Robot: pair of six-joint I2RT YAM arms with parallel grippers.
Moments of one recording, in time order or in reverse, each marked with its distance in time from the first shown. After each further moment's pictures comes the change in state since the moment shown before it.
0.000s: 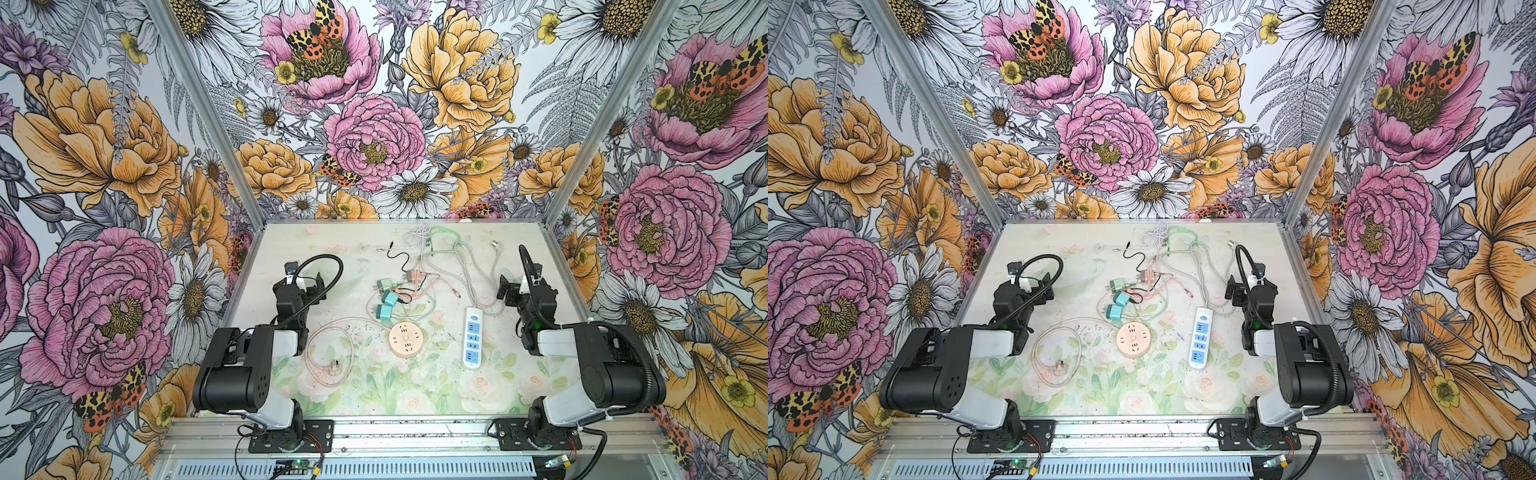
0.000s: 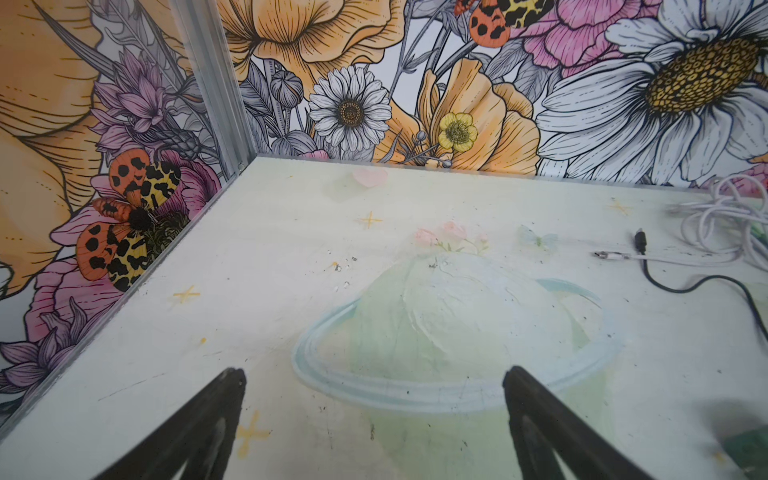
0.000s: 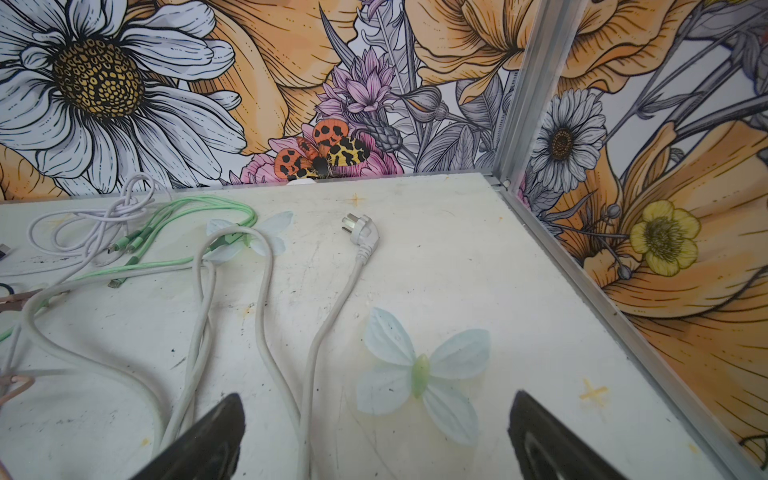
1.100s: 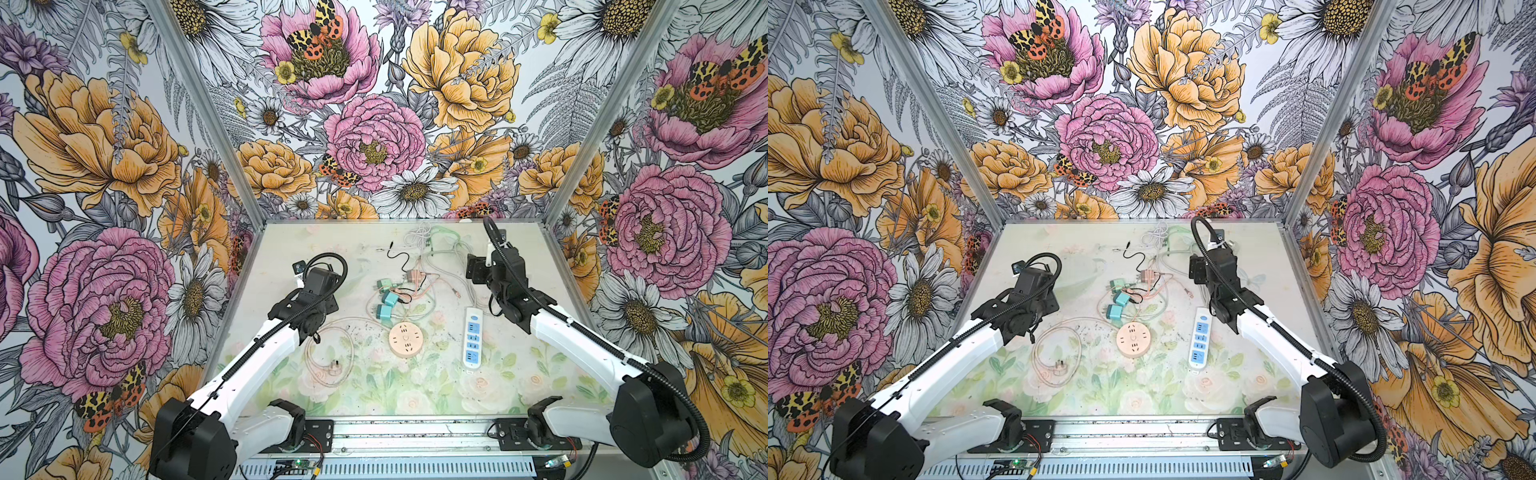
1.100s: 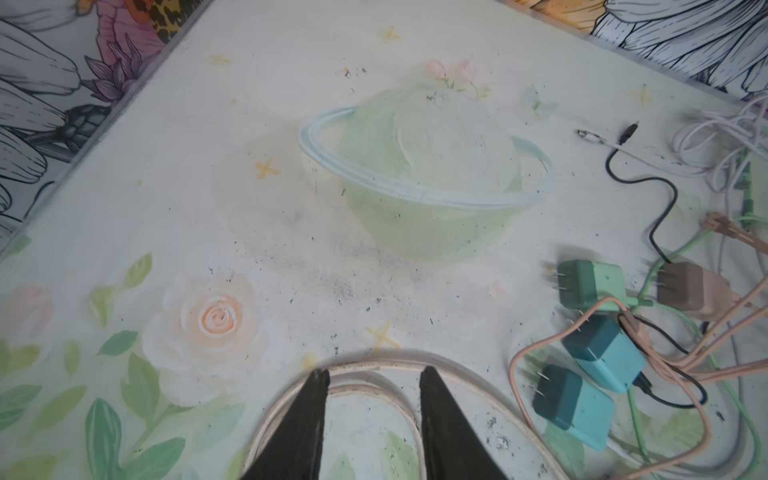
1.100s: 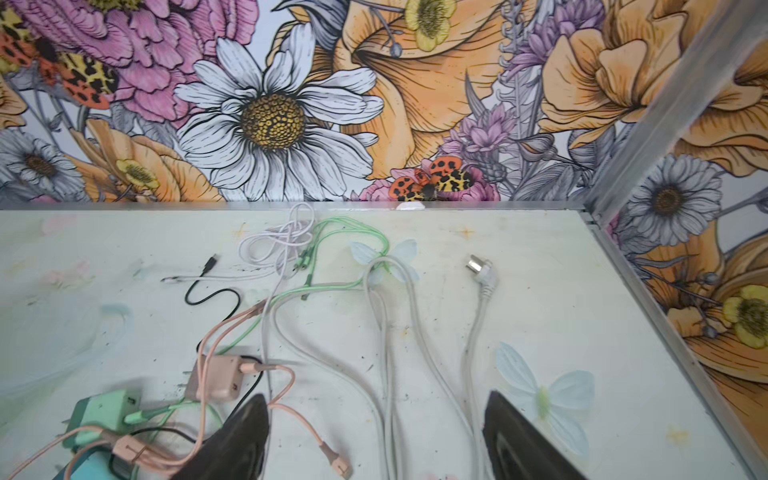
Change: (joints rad) left arm -0.396 -0.369 0.426 -1.484 -0.304 -0.646; right arm 0.456 -0.262 0.487 -0.920 0.260 0.147
